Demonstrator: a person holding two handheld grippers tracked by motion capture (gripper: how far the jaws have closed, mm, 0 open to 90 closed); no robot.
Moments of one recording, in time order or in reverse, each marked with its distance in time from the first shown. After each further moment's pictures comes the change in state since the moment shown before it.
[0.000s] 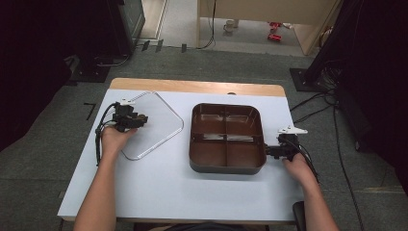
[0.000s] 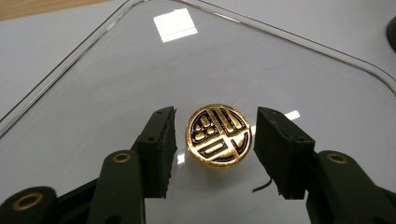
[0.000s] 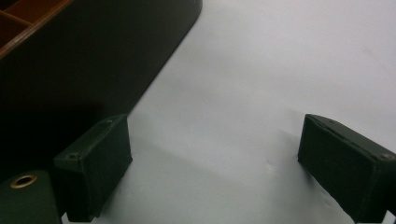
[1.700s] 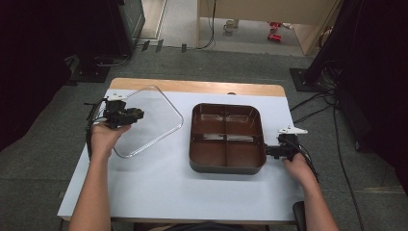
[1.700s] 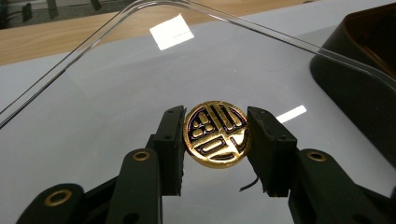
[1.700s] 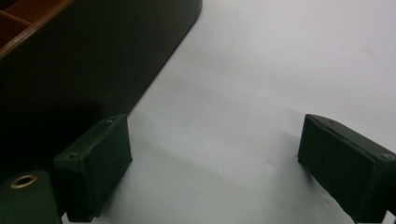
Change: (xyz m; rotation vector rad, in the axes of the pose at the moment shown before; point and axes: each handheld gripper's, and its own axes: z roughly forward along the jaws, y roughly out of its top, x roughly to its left) left arm -0.004 0.020 -0.054 -0.065 -0.099 -0.002; right arm 0.000 0.000 0.000 0.000 0.000 0.000
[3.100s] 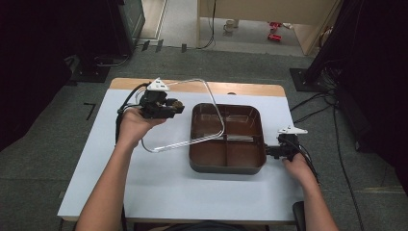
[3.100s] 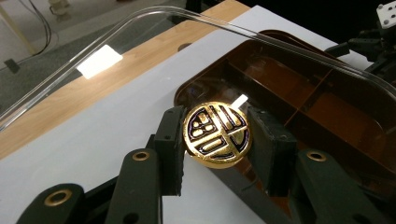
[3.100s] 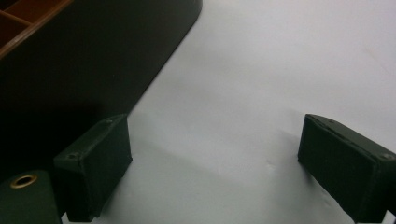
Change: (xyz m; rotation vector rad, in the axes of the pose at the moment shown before) left arm -0.125 0.075 0.000 -0.023 -0.242 0.282; right arm 0.000 0.000 0.000 0.000 -0.001 0.001
